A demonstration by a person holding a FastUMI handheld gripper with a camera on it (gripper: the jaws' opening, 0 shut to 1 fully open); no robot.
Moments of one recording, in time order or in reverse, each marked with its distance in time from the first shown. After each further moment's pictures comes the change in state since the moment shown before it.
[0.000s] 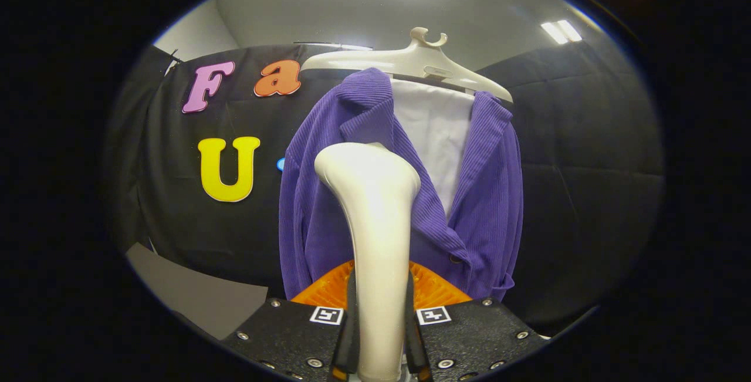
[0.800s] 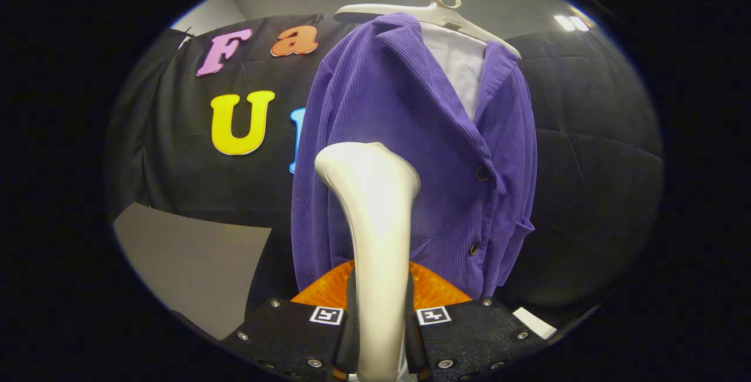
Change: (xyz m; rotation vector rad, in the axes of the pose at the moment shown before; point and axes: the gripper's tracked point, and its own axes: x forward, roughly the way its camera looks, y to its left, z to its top) arm -0.030 0.026 -0.122 -0.048 0.177 0.023
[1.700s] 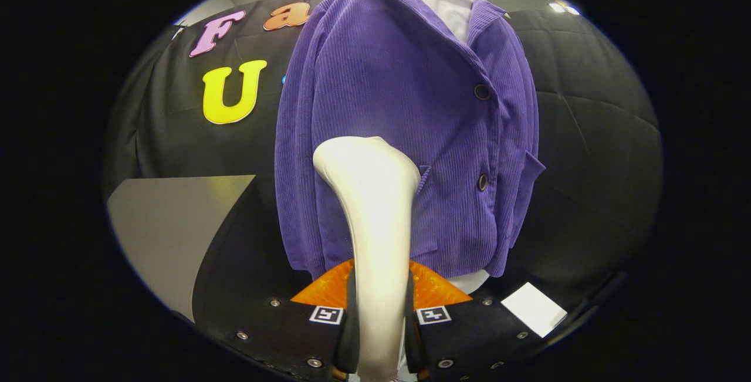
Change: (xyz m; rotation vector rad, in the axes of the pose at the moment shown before) arm 0.010 0.001 -0.086 0.033 0.112 -0.025
